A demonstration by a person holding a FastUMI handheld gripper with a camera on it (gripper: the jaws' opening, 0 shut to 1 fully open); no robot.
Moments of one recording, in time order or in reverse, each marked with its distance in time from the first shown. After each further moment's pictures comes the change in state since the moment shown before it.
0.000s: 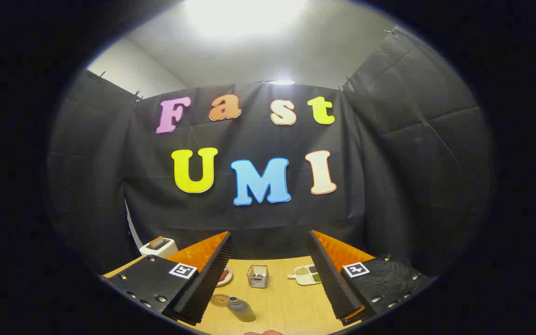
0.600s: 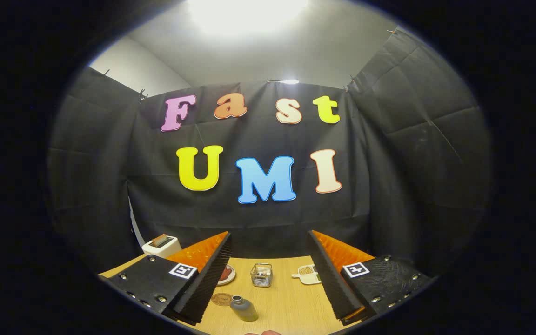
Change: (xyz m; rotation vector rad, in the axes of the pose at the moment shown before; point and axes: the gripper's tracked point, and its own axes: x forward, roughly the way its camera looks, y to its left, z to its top) arm 0.000 0.013 -0.011 -0.008 0.005 0.030
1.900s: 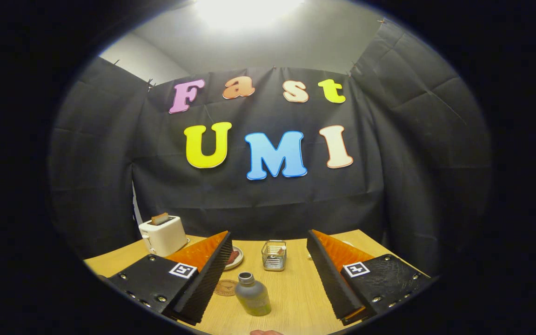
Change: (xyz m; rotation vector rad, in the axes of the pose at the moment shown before) arm 0.025 0.034 -0.167 0.001 0.041 0.042
